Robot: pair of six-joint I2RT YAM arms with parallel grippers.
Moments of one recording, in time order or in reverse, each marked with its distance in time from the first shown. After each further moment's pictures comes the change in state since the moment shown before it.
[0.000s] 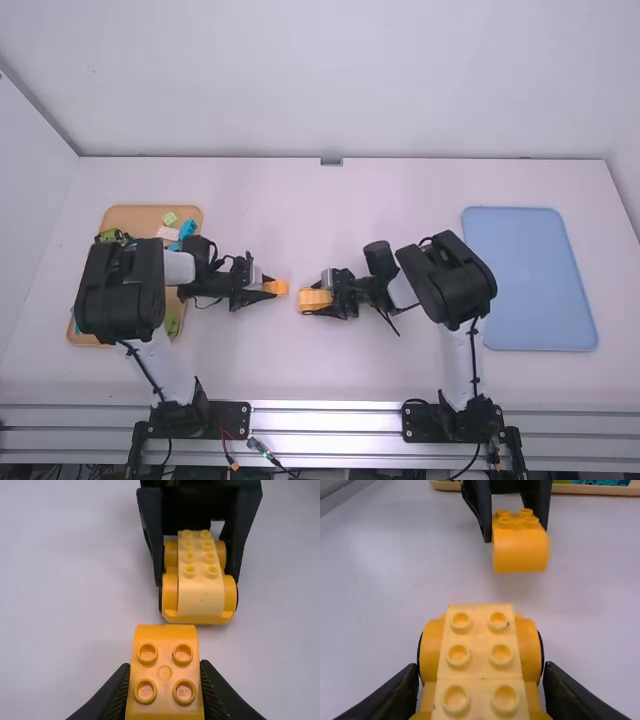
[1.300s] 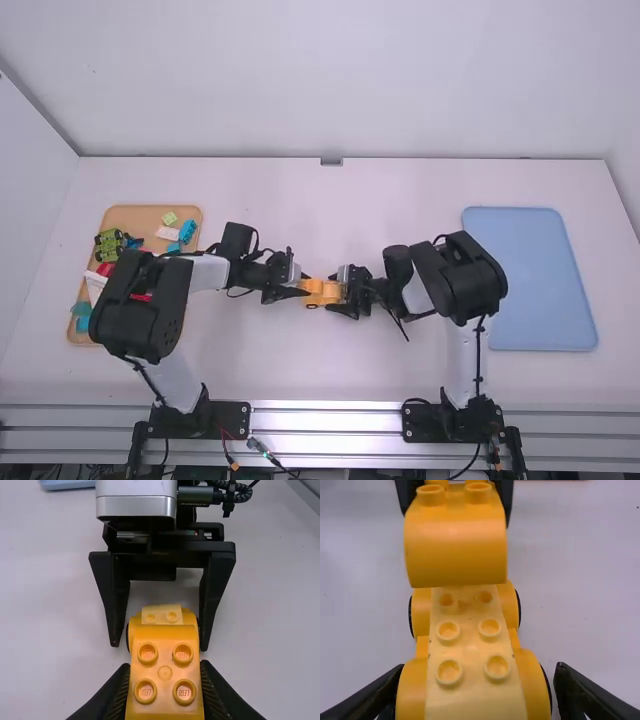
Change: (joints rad) left arm -0.299 -0.090 0.000 0.240 -0.063 -0.337; right arm -0.092 0.000 -0.097 0.166 0.051 0.069
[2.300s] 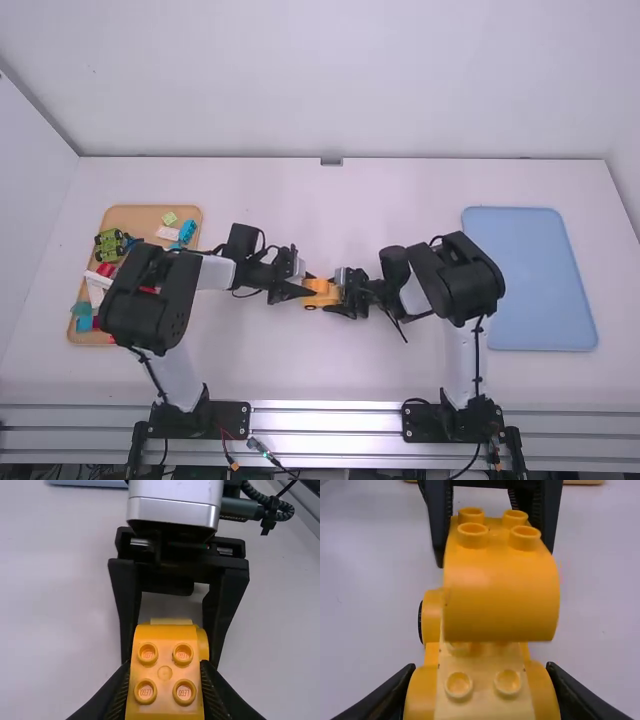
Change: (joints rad) left arm -0.035 0.054 0.000 0.109 0.030 -0.177; right arm 0.018 0.000 0.000 0.001 -0.007 -0.003
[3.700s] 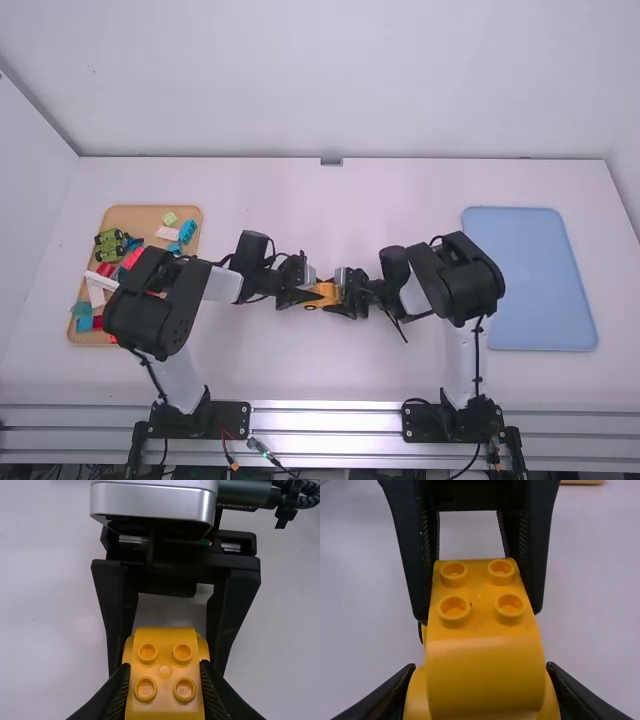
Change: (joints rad) left arm -0.064 -0.015 -0.093 0.223 -0.122 -0.137; right arm -0.001 0.000 0.000 -0.001 0.000 0.008
